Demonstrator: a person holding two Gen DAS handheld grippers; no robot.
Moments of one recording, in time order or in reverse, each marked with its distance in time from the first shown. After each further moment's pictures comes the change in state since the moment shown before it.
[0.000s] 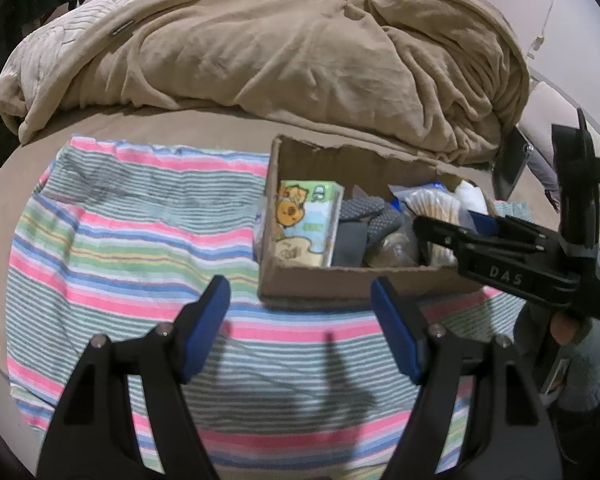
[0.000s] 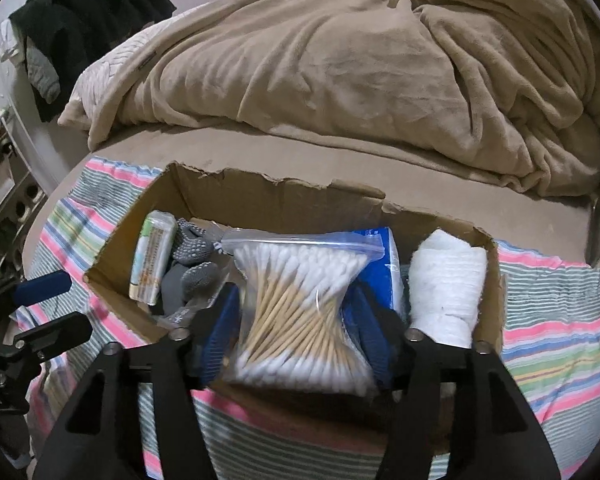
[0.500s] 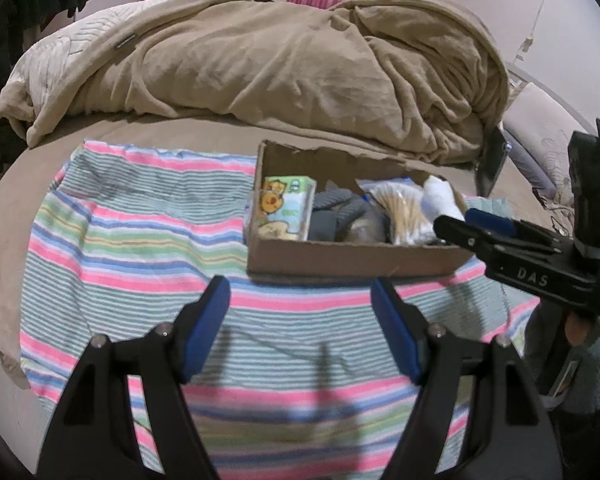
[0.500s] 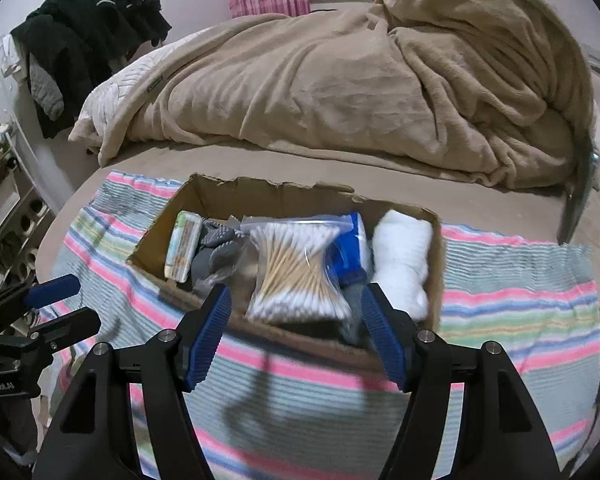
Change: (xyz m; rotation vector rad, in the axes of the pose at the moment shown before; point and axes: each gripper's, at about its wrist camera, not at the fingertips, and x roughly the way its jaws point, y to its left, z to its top) left arm -0.044 -0.015 -0.017 0.018 -0.023 -0.020; right arm -0.062 -0.002 -0.022 0.042 -0.047 -0.012
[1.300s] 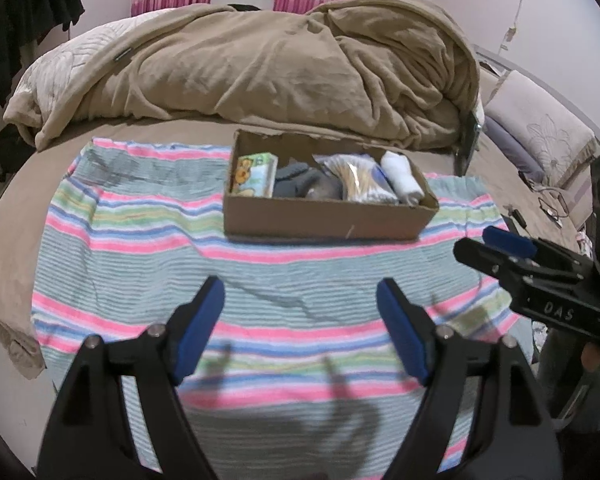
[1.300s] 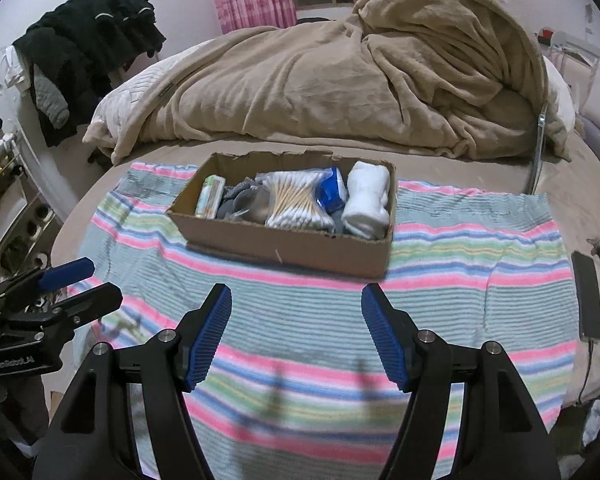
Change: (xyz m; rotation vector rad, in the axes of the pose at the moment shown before) left arm -0.050 -0.037 -0.041 0.042 -0.007 -0.001; right arm -0.081 0.008 -0.062 0.047 -0.021 -0.018
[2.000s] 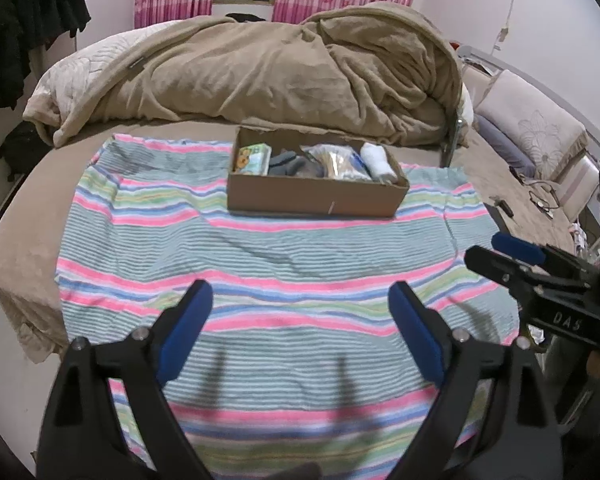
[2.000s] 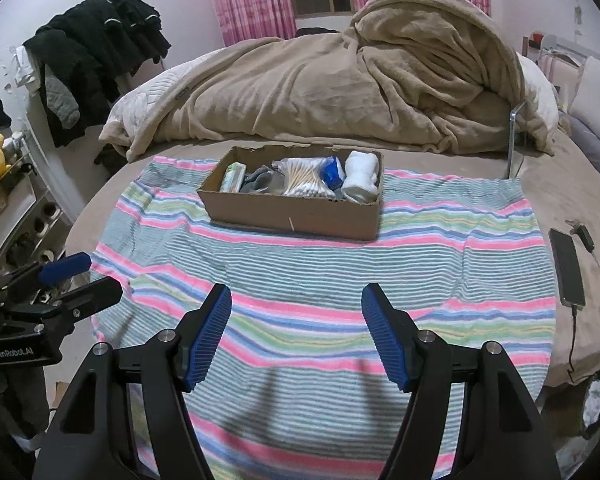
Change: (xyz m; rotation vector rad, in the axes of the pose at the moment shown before) left arm -0.063 -0.019 -0.040 0.012 -0.027 0.010; right arm -0.066 0.016 -0.043 0.003 -0.029 -0.006
